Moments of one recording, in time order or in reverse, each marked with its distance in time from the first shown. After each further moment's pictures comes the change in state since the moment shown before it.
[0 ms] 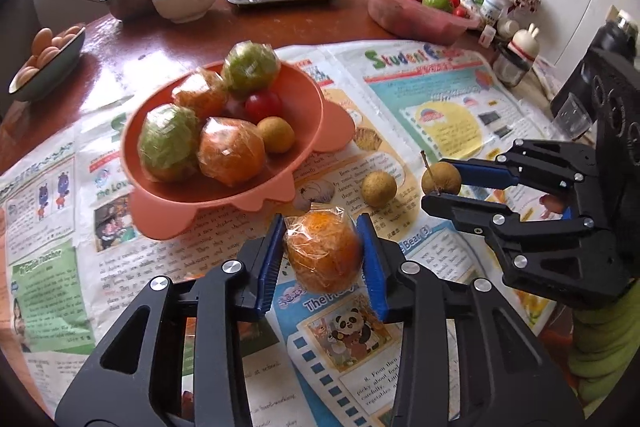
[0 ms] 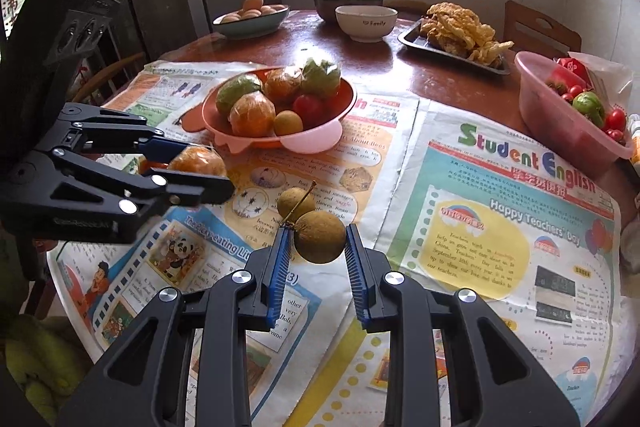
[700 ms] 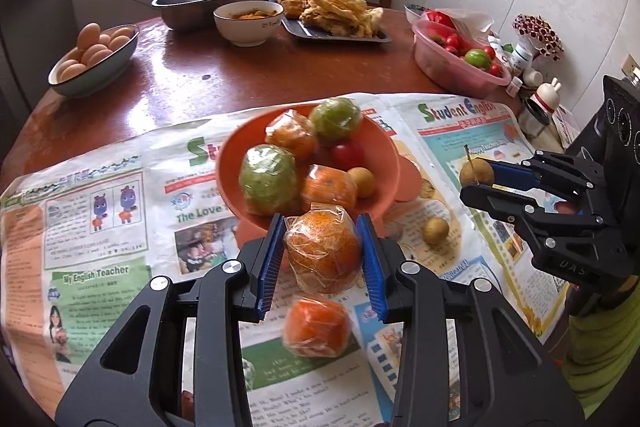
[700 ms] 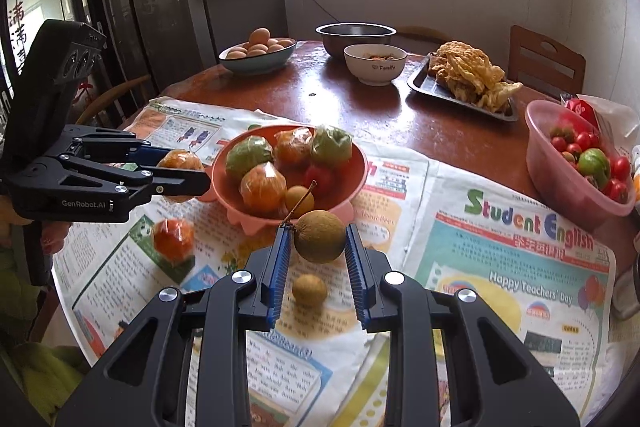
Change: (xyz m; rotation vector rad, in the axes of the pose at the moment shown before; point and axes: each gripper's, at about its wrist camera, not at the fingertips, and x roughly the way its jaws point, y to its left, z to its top) left arm -0.034 0.057 0.018 -0.092 -0.071 0.044; right arm -0.003 0.006 0.051 -0.010 -0.071 0.018
